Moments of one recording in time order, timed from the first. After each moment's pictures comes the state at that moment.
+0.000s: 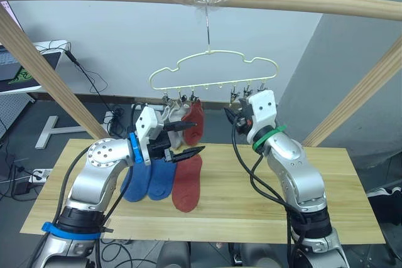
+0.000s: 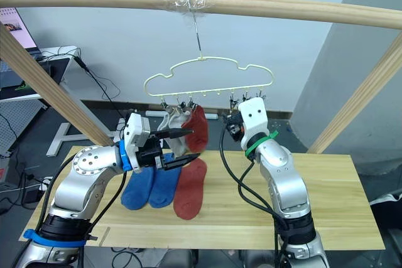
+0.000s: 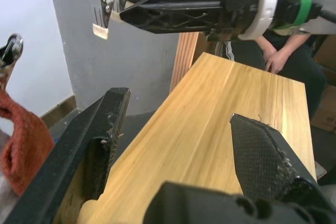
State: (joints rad) left arm -0.30 0.60 -0.04 -0.15 -0.36 0.15 -1.02; right arm -0.40 -0.01 0.11 -0.33 0.02 0.65 0.25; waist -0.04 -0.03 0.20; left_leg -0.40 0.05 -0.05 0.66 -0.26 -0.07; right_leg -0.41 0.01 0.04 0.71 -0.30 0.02
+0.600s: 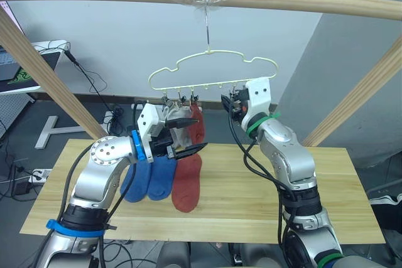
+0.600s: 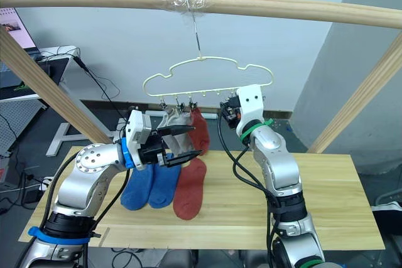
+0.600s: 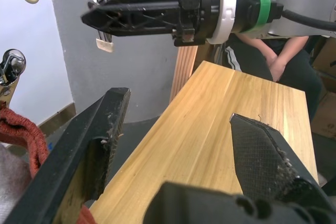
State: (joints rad) left arm -0.31 0.57 -0.04 -0.15 -0.36 0.16 -1.01; right arm -0.56 0.02 0.08 -0.16 0.07 0.63 0.22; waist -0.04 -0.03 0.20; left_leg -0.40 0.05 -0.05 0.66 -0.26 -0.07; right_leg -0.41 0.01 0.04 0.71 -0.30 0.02
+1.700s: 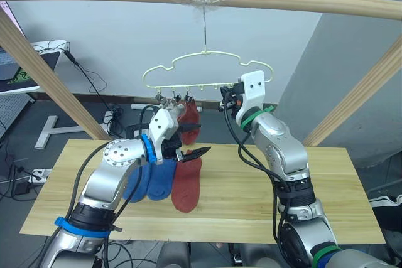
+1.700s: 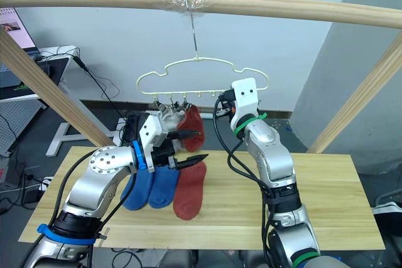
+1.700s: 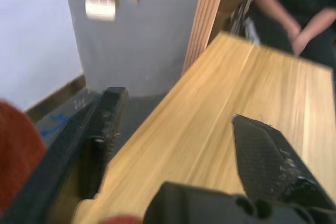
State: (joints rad) left arm -0.30 0.58 -0.15 -0.10 -0.18 0.21 -0.91; right arm -0.62 0.04 0.06 -0.07 0.11 0.59 0.21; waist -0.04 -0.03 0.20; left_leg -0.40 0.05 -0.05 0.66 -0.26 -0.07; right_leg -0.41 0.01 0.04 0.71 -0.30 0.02
